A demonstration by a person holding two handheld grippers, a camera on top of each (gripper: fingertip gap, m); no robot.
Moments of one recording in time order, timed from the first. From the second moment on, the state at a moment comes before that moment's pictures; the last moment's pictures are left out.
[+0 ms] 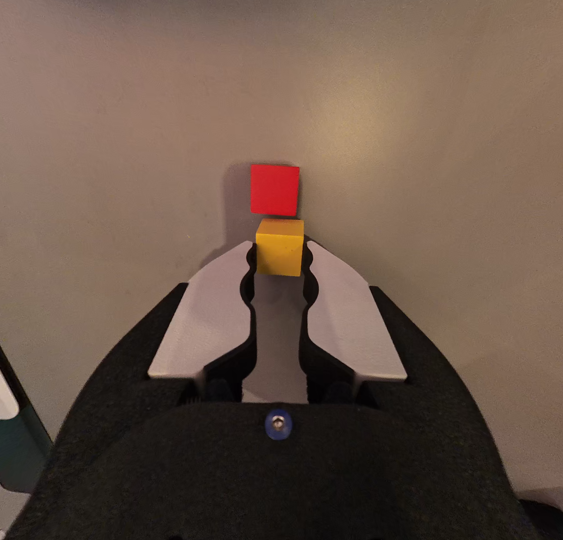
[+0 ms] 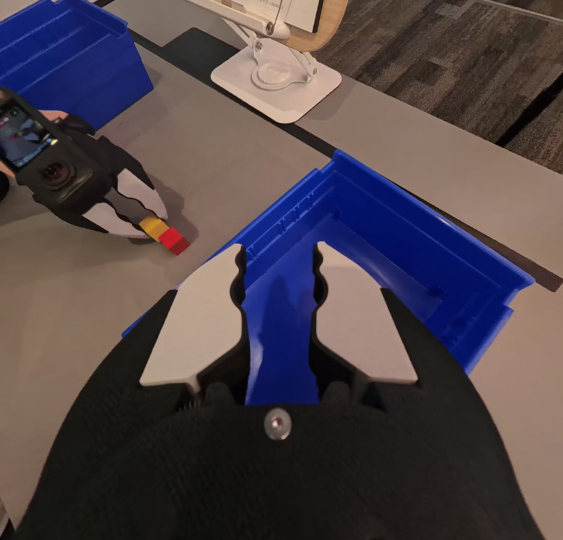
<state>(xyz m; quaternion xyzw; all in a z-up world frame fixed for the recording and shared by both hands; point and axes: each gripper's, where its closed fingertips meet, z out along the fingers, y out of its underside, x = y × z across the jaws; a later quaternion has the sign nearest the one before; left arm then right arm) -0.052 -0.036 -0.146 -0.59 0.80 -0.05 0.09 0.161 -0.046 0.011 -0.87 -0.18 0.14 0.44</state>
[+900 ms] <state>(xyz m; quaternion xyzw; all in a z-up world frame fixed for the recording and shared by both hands) -0.045 -0.033 -0.154 -0.58 0.81 -0.03 0.08 0.164 -0.046 0.002 -0.87 -0.18 0.14 0.43</state>
